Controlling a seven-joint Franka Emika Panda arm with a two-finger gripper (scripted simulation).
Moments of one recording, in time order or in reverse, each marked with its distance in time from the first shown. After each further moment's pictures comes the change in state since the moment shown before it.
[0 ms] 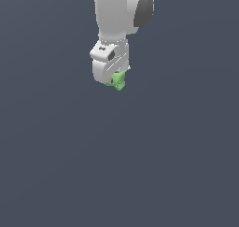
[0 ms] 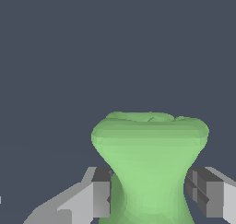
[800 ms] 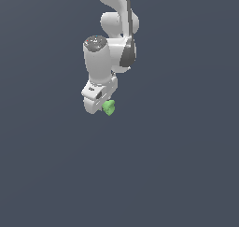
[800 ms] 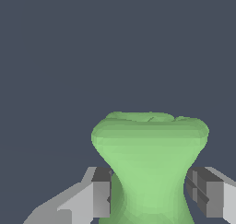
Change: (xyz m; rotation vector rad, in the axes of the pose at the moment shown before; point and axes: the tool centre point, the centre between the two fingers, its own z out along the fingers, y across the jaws) arm -0.019 0.064 0.125 0.000 -0.002 0.001
